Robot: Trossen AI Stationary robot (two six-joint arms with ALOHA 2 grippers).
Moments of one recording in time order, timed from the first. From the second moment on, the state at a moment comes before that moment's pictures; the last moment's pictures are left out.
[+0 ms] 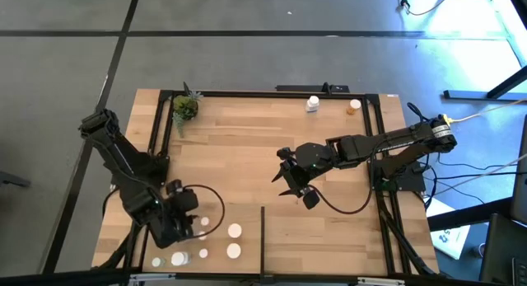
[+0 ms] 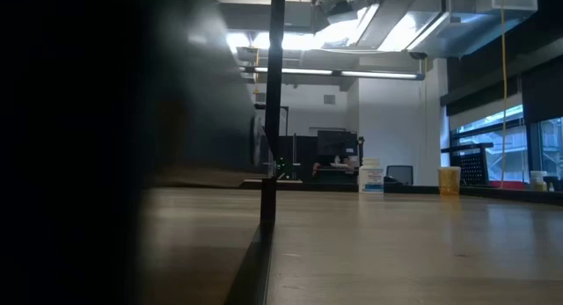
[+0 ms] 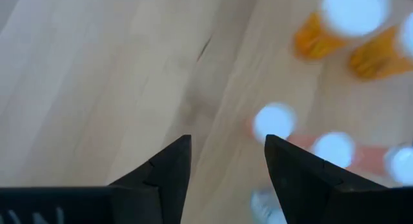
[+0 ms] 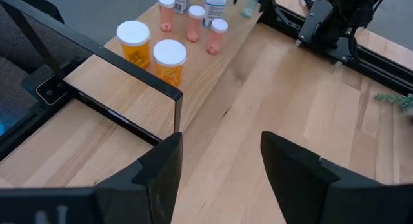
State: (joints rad) left arm -0.91 1.37 1.09 -1.07 -0.46 -1.28; right arm 0.20 1.50 1.29 -0.44 -0.15 -0.32
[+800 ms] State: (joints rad) left arm -0.91 1.37 1.05 -1.15 -0.23 -1.42; right arm 0.20 1.50 1.29 -0.44 -0.15 -0.32
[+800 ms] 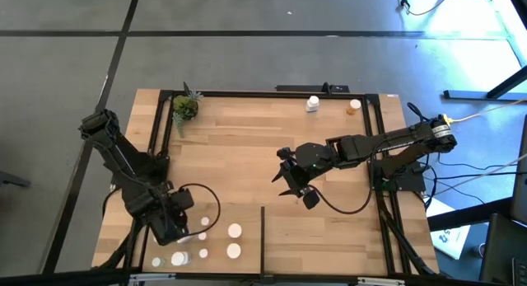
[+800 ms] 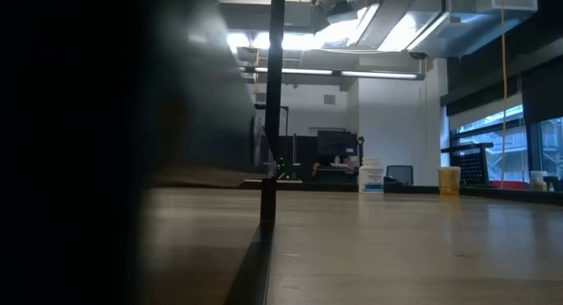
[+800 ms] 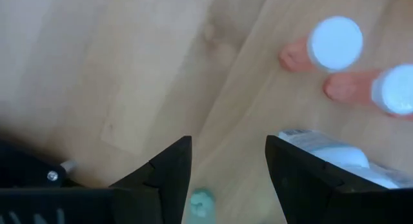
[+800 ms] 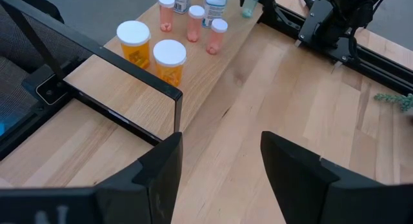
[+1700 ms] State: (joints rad) left arm -0.87 1.43 1.05 -1.01 -0.11 -1.28; right arm 0.20 1.50 1.29 -0.44 -0.15 -0.32
